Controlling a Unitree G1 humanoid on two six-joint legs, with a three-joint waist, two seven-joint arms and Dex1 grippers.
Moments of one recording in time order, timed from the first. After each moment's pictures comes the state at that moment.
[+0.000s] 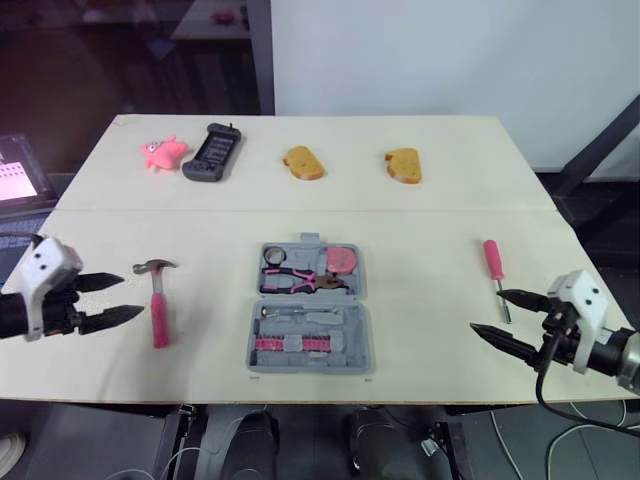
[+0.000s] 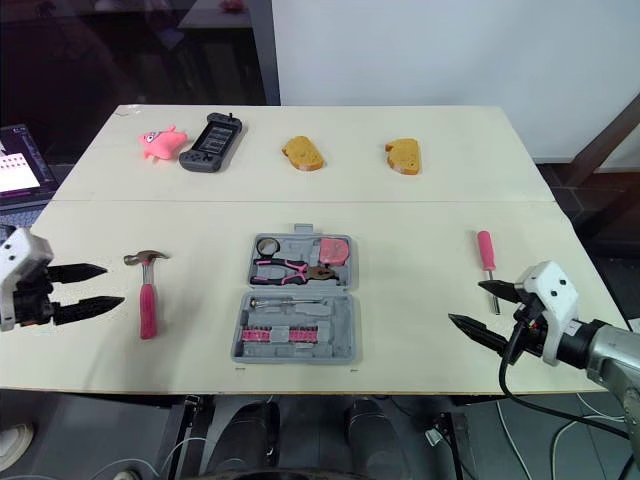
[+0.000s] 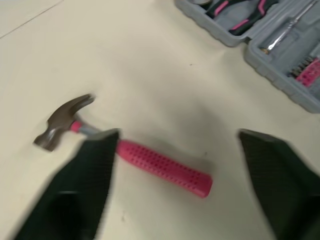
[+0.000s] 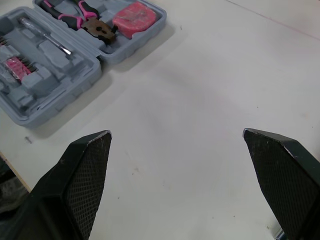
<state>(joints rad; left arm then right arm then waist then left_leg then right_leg) 0.04 1.06 0.48 0.12 -0.38 0.40 -1.25 0.28 -0.85 -0.49 -0.36 0.52 0.51 0.97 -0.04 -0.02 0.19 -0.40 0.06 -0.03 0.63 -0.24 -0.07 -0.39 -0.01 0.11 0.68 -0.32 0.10</state>
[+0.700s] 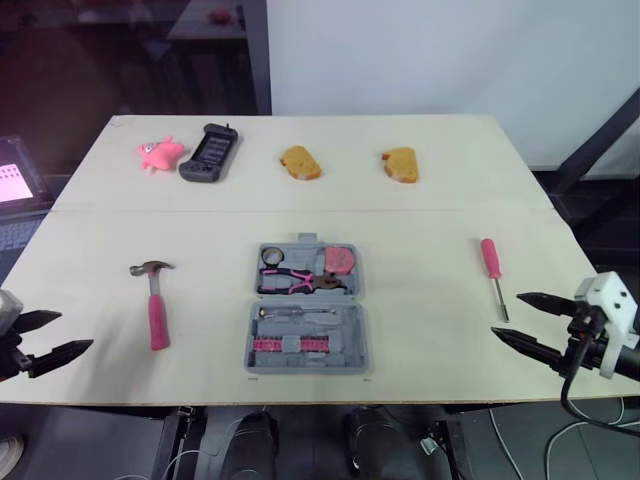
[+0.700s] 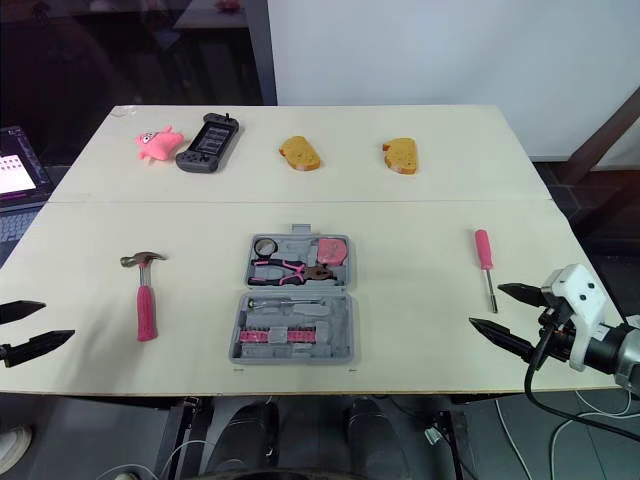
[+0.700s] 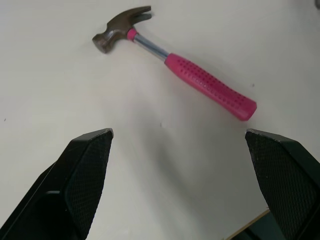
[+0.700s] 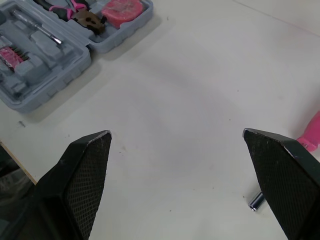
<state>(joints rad) 0.29 1.02 0.64 0.20 -0.36 0.28 -1.19 0.30 -0.88 -0.56 -0.26 0.51 0.45 1.05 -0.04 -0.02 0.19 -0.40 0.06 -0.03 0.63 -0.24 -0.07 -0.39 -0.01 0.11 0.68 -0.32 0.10</state>
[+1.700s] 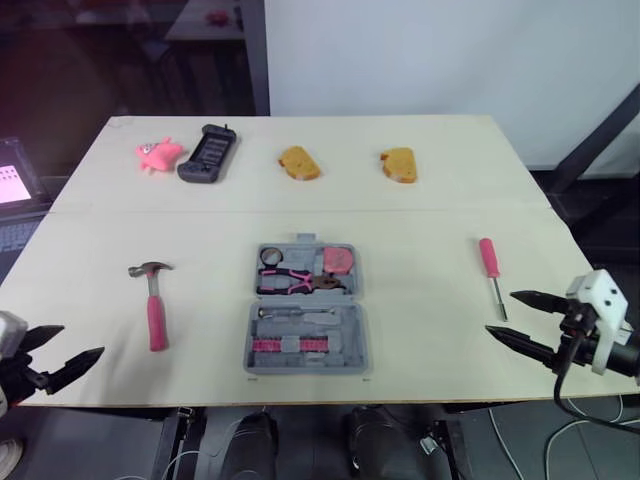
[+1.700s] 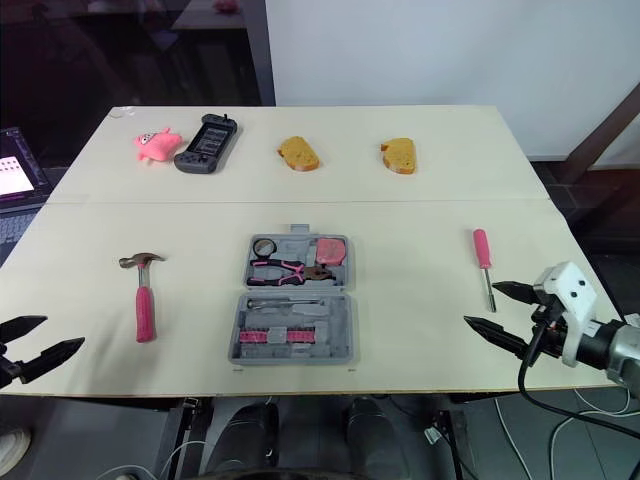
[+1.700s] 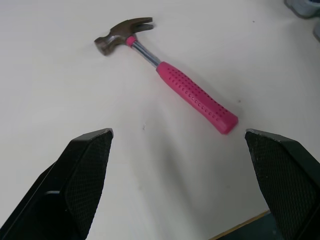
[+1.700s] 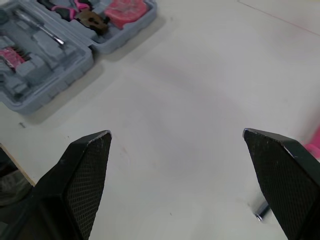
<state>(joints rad) 0.46 0.75 0.78 -0.21 -0.45 0.49 -0.92 0.23 -0.88 -0.49 -0.24 0.50 0.44 1.04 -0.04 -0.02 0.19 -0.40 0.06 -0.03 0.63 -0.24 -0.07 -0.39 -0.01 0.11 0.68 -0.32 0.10</state>
